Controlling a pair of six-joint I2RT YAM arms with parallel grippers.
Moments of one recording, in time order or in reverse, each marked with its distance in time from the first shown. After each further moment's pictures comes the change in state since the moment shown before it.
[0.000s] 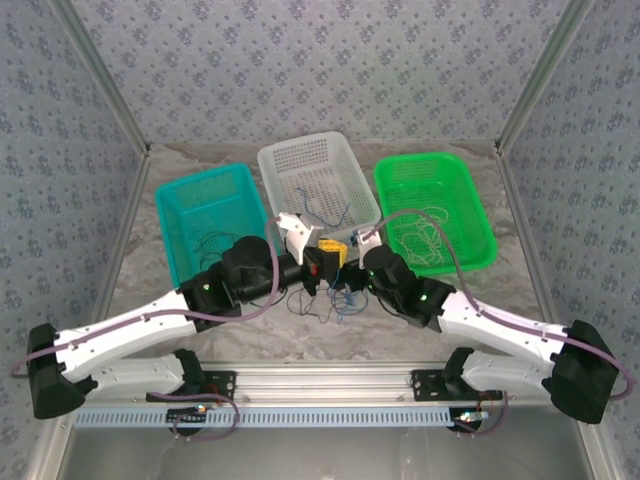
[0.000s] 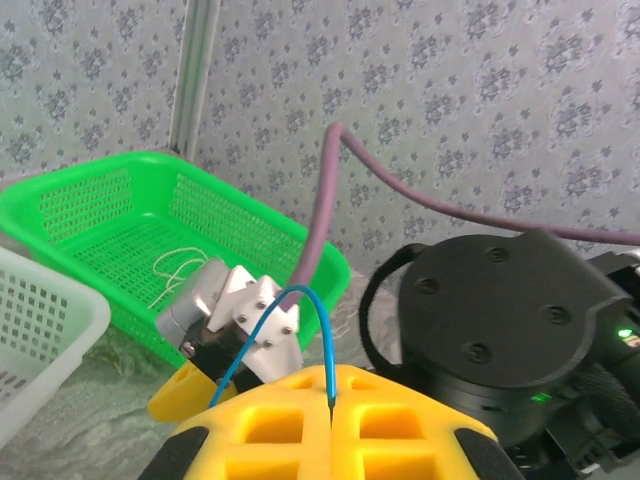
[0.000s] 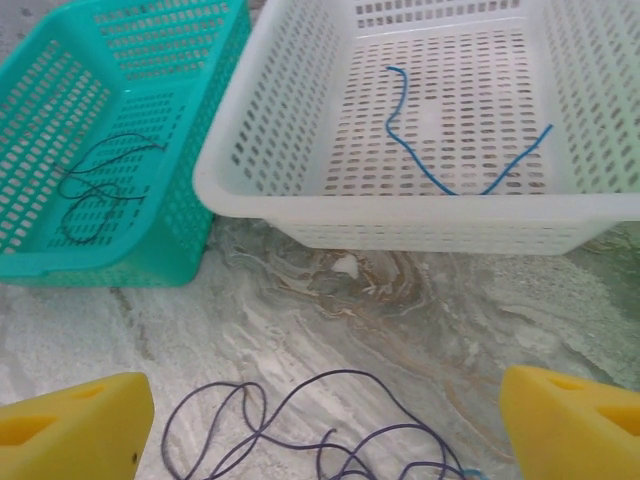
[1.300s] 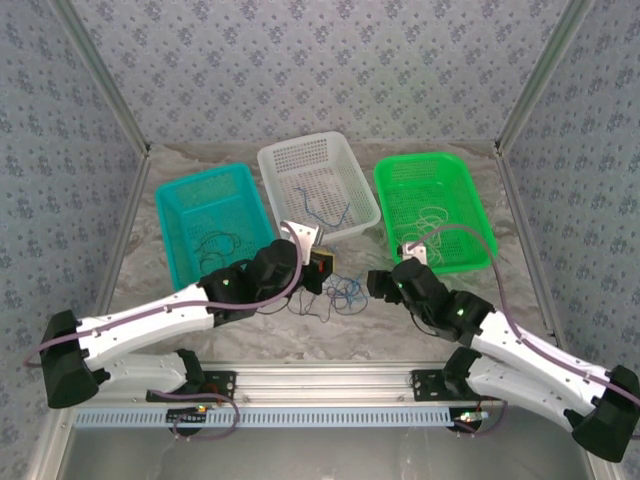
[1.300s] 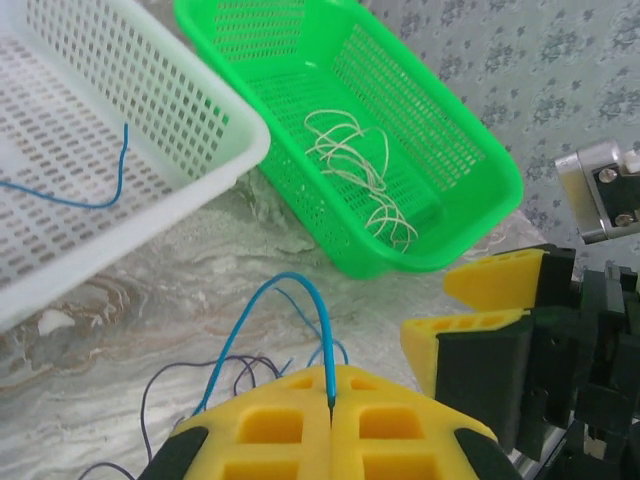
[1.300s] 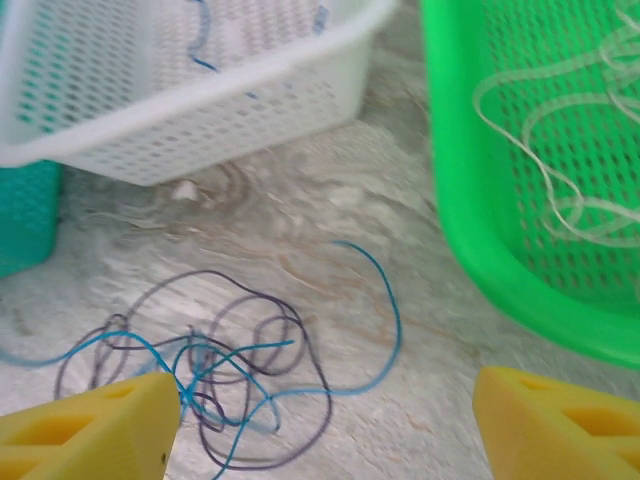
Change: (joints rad) left arm 0.000 0.113 0.015 -0.259 -0.232 -0.205; right arm -0.045 -0.311 -0.069 -0.412 0.098 0.220
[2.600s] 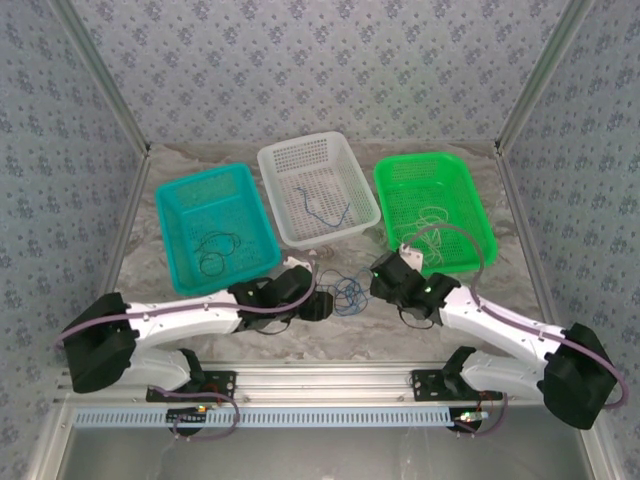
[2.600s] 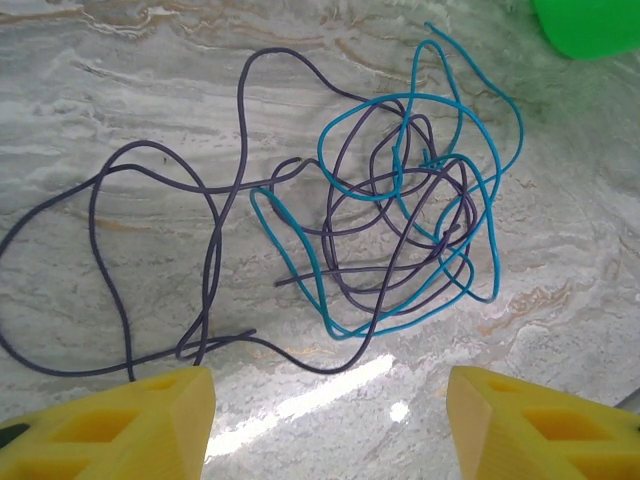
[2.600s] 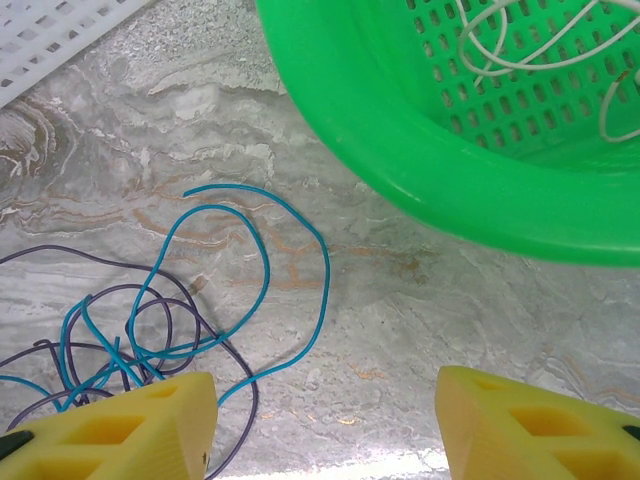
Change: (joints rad) left arm 0.013 0.182 -0.206 -0.041 0.109 -0.290; right arm -0.069 0.303 0.047 -0.113 -0.018 0.313
